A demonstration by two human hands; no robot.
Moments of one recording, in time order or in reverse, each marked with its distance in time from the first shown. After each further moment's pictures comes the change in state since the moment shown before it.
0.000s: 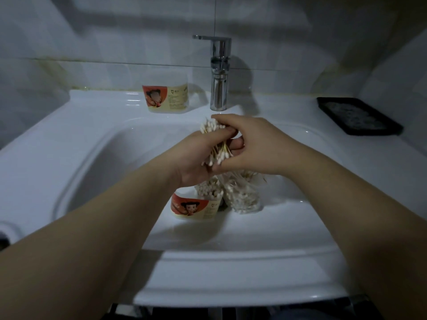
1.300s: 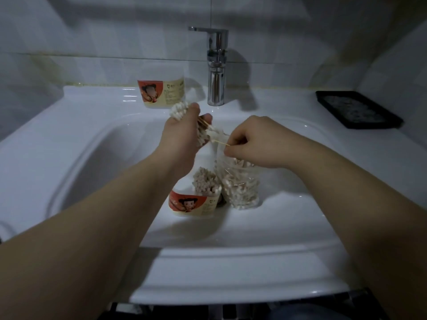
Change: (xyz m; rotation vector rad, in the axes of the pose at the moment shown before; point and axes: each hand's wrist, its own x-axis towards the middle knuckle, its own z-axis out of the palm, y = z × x) left_hand 0.024 0.001 -0.016 -0.108 0.480 0.327; right_hand -0.001 0.000 -0.005 -0.127 -0.070 0.206
